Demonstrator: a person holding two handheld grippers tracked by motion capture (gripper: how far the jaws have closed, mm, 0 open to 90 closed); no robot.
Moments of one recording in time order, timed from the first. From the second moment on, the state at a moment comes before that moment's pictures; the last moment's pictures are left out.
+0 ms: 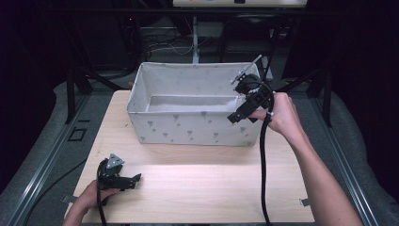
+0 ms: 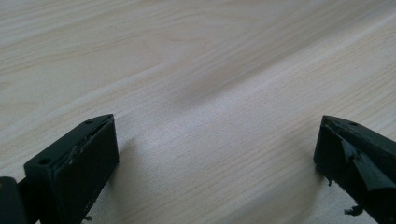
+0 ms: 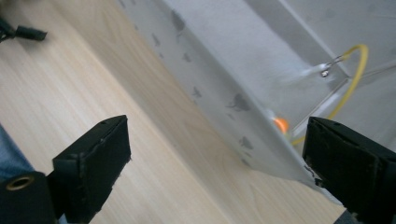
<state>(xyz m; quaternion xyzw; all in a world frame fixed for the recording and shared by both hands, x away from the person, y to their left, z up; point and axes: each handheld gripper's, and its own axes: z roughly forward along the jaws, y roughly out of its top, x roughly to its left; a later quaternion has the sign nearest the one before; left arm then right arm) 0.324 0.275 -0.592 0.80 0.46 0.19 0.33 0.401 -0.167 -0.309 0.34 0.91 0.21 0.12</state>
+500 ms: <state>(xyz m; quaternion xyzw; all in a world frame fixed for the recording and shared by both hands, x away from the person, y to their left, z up) 0.324 0.275 -0.592 0.80 0.46 0.19 0.33 0.363 -0.165 -0.366 0.32 0.92 0.20 0.09</state>
